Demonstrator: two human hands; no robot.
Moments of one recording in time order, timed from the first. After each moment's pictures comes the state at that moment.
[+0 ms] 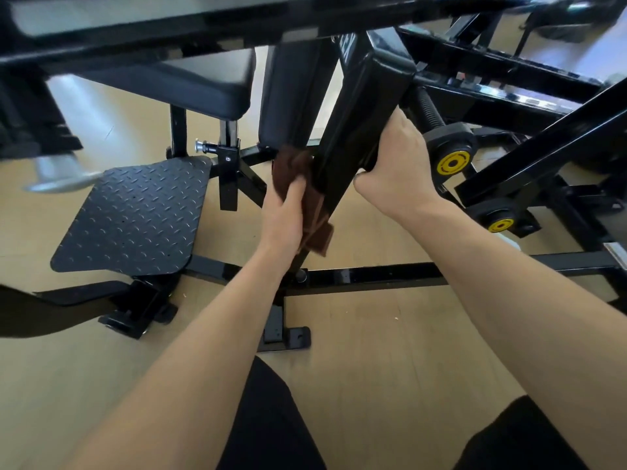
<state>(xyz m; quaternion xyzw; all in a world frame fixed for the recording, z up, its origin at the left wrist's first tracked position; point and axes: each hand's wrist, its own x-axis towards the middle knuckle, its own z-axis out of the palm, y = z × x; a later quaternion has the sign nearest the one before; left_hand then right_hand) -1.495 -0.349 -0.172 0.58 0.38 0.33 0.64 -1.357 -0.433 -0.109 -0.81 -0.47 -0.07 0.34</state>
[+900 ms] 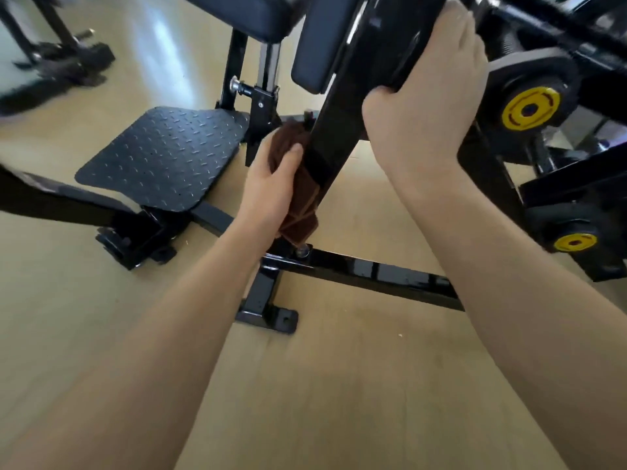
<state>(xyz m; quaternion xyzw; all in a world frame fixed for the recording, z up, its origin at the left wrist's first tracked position) -1.504 -0.361 -0.239 0.57 0.40 0.43 0.58 -1.365 -0.426 -0.146 -0.75 -0.44 -0.22 0.45</state>
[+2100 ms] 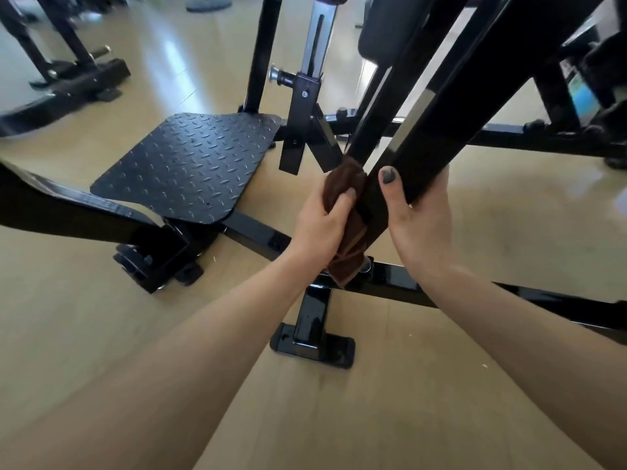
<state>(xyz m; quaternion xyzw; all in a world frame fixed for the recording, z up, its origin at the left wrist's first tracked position) -1.532 -0.293 -0.355 0.65 0.36 0.37 0.56 -1.417 -0.372 -0.333 -0.64 -0.41 0.15 0.63</state>
